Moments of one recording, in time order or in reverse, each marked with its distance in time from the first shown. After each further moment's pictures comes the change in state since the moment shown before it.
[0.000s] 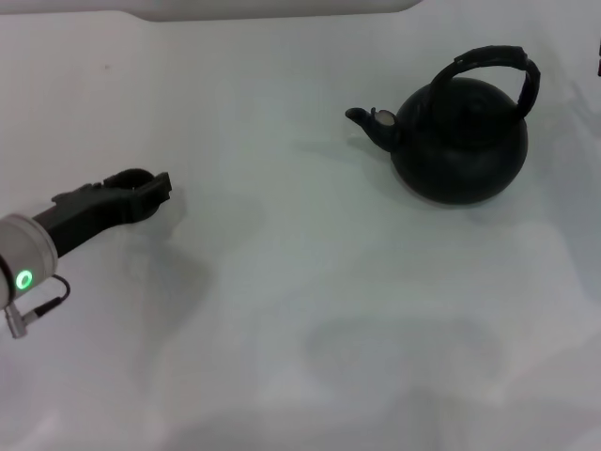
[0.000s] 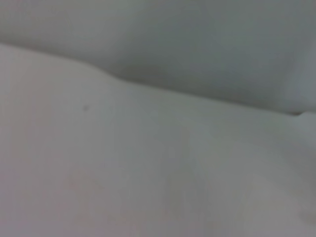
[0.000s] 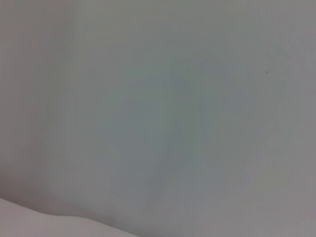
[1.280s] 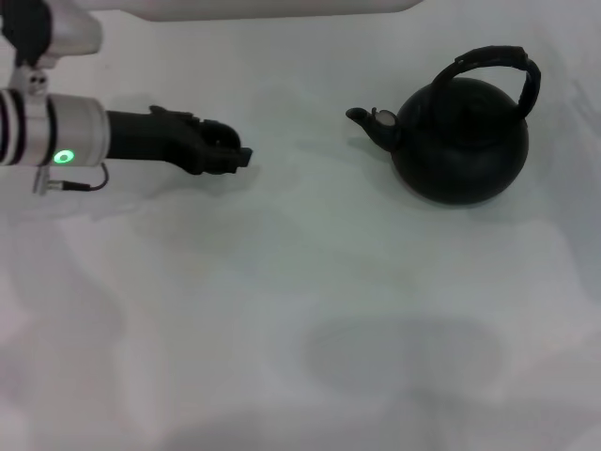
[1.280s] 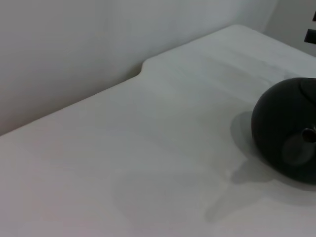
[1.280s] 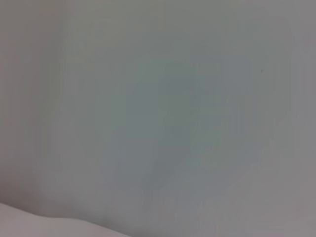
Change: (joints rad) left arm 0.348 -0.006 1.981 -0.901 -0.756 0.230 -0.688; right arm 0.003 0.000 0.008 -0.003 0.008 -0.004 0.000
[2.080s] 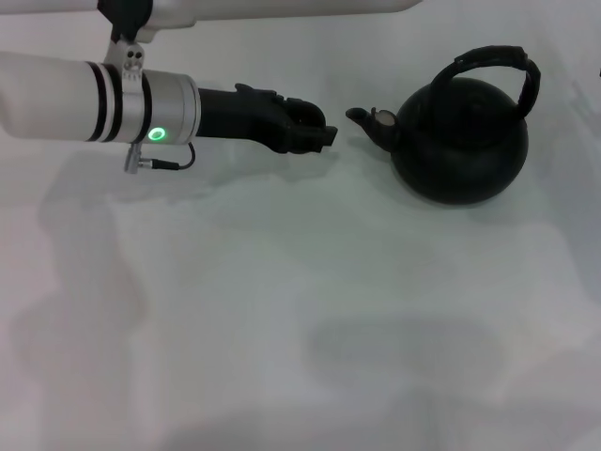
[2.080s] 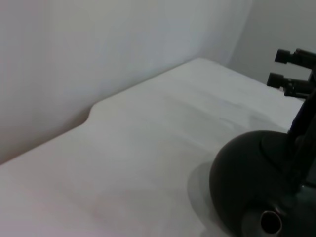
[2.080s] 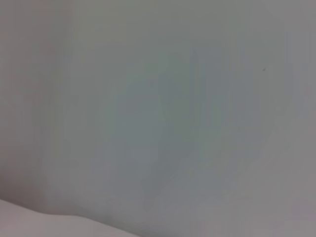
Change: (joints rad) left arm -0.119 -0.005 0.112 -0.213 -0.186 0.150 0.025; right arm -0.005 0.000 -0.006 0.000 0.000 0.002 0.000
